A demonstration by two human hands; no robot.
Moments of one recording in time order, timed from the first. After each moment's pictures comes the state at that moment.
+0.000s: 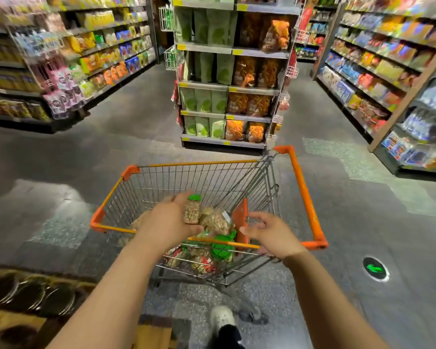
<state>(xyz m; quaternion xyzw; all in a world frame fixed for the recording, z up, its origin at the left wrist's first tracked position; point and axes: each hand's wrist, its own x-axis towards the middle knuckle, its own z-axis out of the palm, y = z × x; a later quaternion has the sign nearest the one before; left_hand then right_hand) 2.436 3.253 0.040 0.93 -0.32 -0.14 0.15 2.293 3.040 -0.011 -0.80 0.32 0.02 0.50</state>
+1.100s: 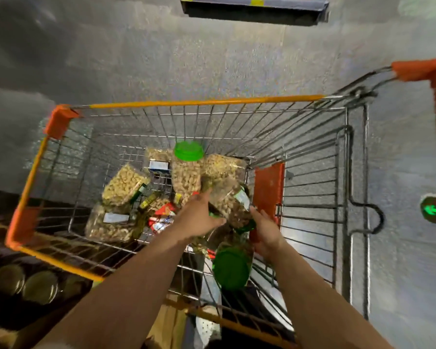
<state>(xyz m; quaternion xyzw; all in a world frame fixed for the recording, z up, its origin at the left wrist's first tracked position) 2.649 3.043 -0.300 0.85 -0.21 -0.47 0.10 2.498 2.904 -0.388 -0.34 0.56 0.13 0.75</state>
